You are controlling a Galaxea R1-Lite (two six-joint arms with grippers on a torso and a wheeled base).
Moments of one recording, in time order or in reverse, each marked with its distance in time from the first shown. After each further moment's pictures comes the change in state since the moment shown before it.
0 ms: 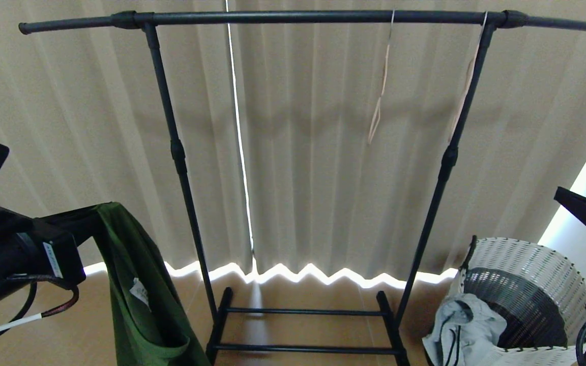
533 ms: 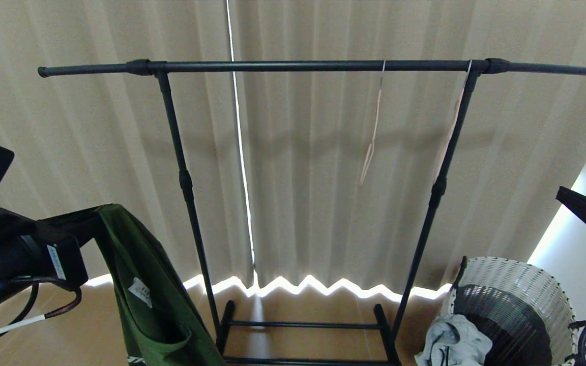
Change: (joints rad) left arm 0.004 0.009 0.020 -0.031 0.000 0.019; right arm 0.000 -0.002 0.000 -0.001 0.000 -0.001
